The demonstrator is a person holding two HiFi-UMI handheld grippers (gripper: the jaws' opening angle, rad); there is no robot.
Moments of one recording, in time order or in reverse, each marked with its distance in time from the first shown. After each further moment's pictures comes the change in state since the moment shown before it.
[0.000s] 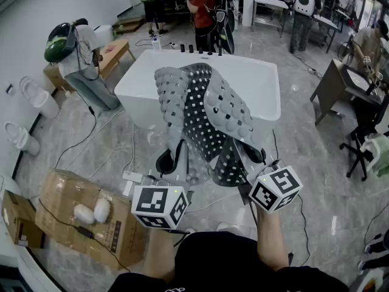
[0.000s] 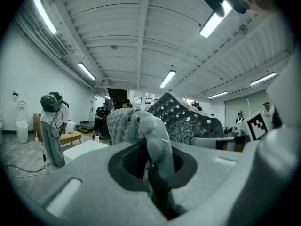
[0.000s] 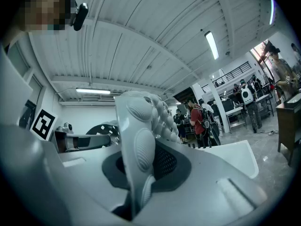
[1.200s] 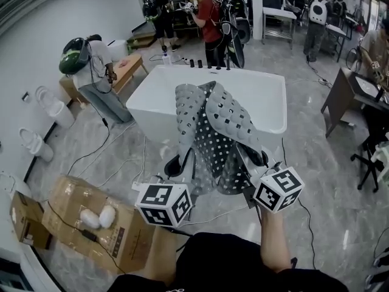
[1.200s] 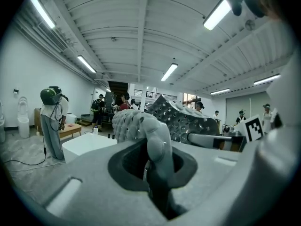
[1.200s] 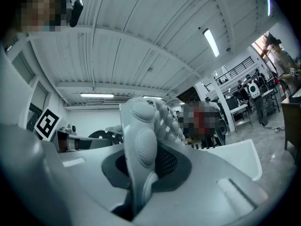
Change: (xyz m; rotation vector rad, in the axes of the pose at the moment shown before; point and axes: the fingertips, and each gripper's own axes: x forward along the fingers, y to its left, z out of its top) left arm 0.037 -0.065 -0.017 -0.045 0.084 0.002; right arm -0.035 -0.065 0.009 0.018 -0.025 0.069
